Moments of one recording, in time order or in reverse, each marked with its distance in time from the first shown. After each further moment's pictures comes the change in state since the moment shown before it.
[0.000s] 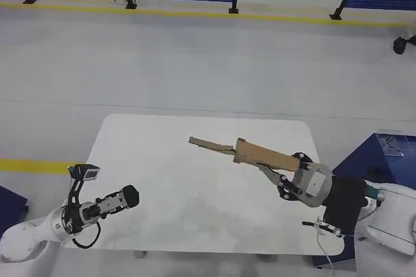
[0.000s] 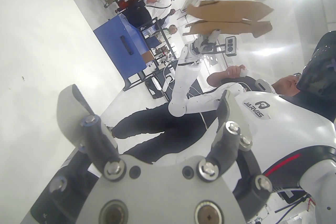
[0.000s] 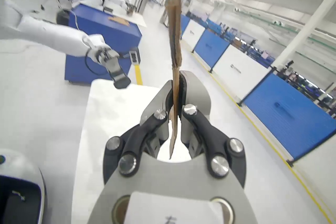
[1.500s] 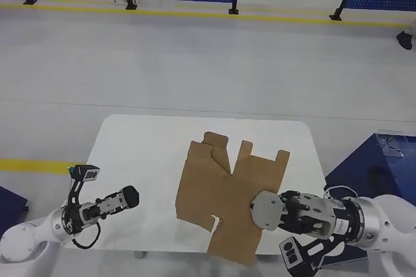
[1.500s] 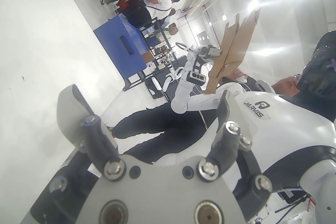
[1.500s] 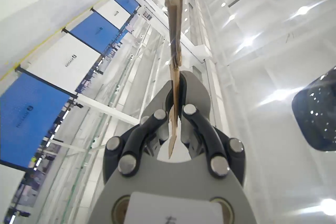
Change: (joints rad) left arm 0.000 0.000 0.000 0.000 0.000 0.000 0.000; right arm -0.072 0.146 -0.005 -0.109 -1.980 1.121 -1.559
